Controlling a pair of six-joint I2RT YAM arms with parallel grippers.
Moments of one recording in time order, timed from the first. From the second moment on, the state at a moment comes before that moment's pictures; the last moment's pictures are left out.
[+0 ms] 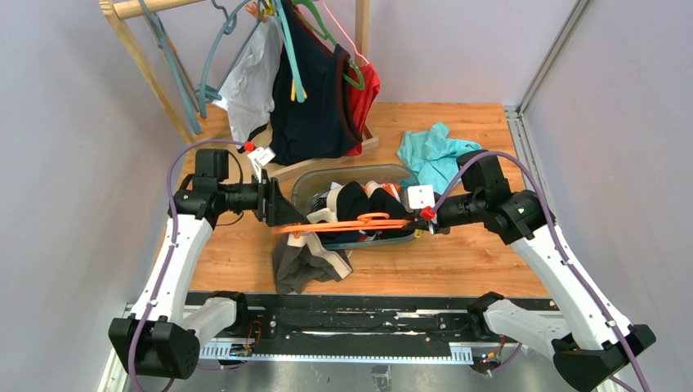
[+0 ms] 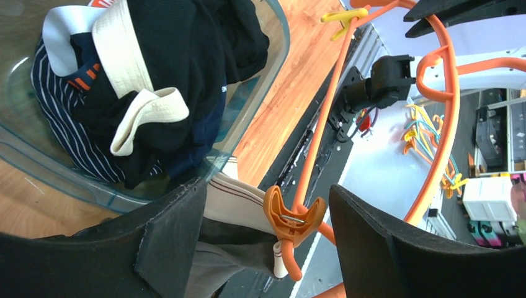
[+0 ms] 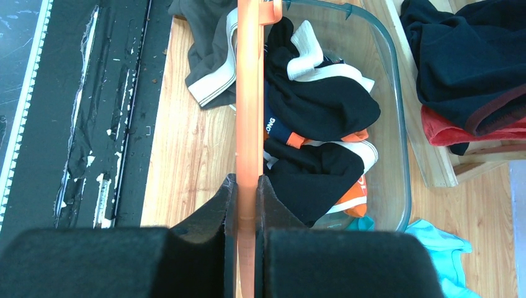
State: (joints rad) left arm -0.05 1.03 0.99 -0.78 1.04 0.04; right arm 0.50 0.99 1.19 -0.98 -0.80 -0.97
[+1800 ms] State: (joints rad) left arm -0.05 1.07 1.04 -0.84 1.14 0.13; right arm 0.51 1.03 1.22 -0.78 -0.69 -0.79
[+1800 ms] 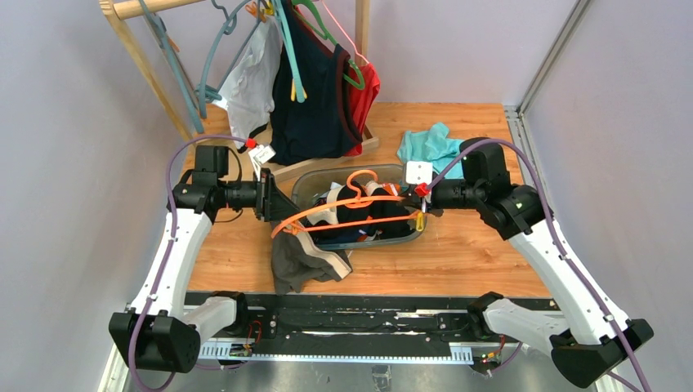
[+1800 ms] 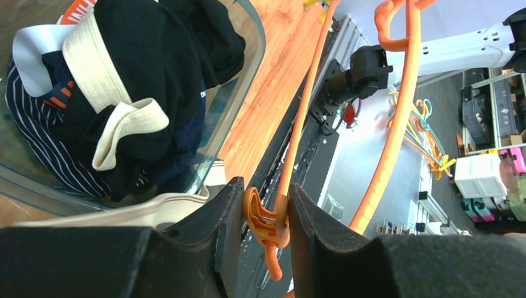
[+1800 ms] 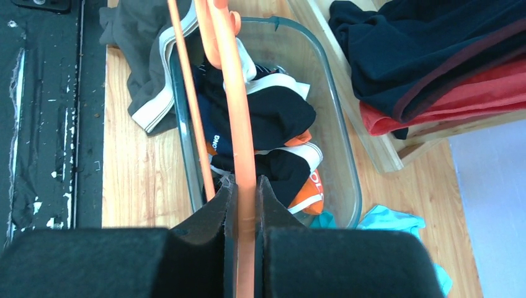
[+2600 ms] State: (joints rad) left arm -0.04 1.04 1.11 -0.85 1.04 0.18; right arm 0.50 1.00 1.16 -0.70 -0.65 -0.75
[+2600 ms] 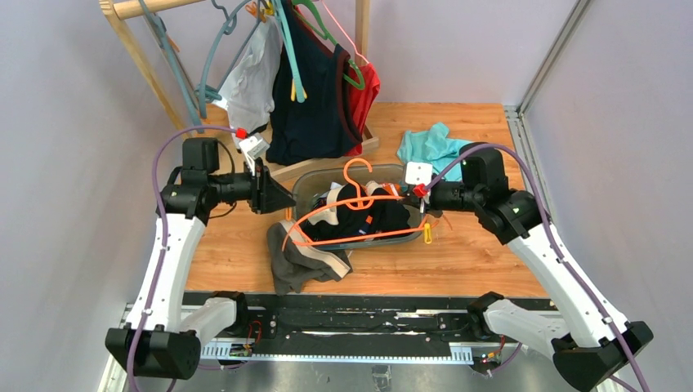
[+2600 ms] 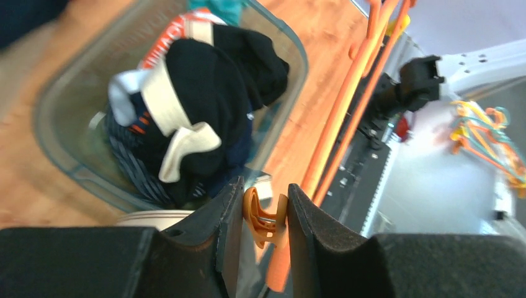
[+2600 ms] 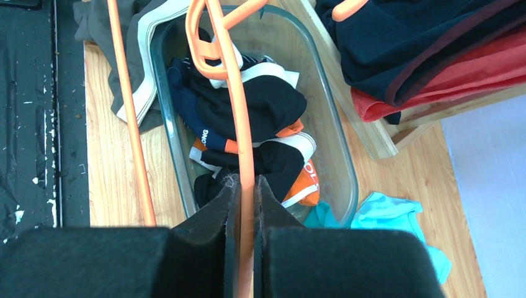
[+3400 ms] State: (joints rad) left arm -0.07 0.85 1.01 -0.71 1.21 0.52; right arm 0.49 1.14 1.19 -0.67 -0.62 -0.45
